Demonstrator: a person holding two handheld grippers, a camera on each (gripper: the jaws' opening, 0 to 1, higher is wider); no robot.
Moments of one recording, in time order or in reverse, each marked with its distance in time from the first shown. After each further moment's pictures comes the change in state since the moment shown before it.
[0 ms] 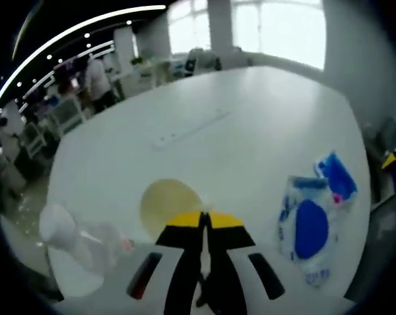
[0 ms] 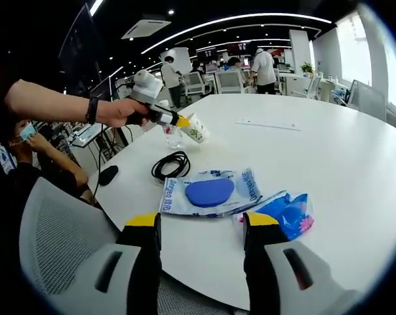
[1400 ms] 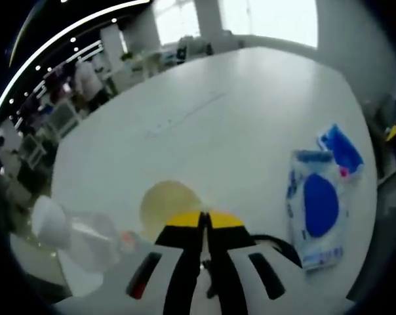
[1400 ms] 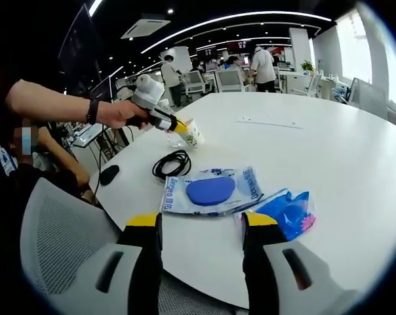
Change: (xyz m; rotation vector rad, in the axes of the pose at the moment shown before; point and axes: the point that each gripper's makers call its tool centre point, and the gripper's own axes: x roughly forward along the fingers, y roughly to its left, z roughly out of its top) left arm 0.006 -0.003 -0.024 0.103 0.093 -0.004; right arm 0.001 0.001 -0.002 0.011 0.010 0.009
